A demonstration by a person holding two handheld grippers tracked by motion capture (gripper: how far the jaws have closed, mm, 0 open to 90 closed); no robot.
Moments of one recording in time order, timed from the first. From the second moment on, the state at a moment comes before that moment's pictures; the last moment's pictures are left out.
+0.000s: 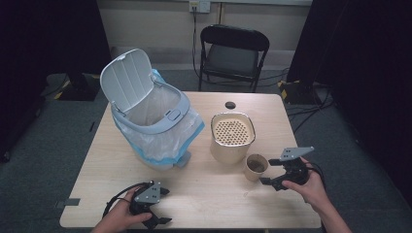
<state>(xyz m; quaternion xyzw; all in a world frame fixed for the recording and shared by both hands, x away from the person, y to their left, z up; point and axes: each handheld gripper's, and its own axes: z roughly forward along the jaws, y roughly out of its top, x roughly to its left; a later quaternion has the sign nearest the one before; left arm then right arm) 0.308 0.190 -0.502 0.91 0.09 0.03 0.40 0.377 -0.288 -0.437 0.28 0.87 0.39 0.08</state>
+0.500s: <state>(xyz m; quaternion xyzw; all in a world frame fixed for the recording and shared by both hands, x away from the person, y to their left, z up) 0.308 0.190 -0.502 0.91 0.09 0.03 0.40 0.391 -0.284 -0.456 0.29 0.86 0.41 0.07</state>
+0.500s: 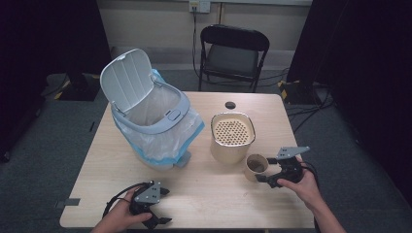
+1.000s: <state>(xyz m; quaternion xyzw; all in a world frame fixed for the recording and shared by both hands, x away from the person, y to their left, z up) 0.308 0.190 -0.502 0.91 0.09 0.03 0.40 0.399 -0.269 -0.460 0.28 0.86 0.42 0.07</state>
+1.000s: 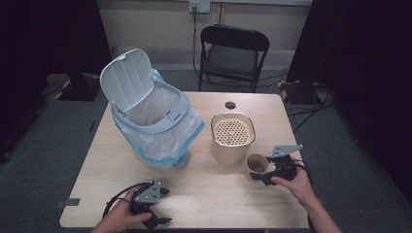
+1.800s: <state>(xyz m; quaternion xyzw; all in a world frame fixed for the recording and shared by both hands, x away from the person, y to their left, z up) 0.308 0.190 -0.502 0.91 0.09 0.03 0.40 0.399 -0.268 -0.472 0.28 0.86 0.42 0.07</state>
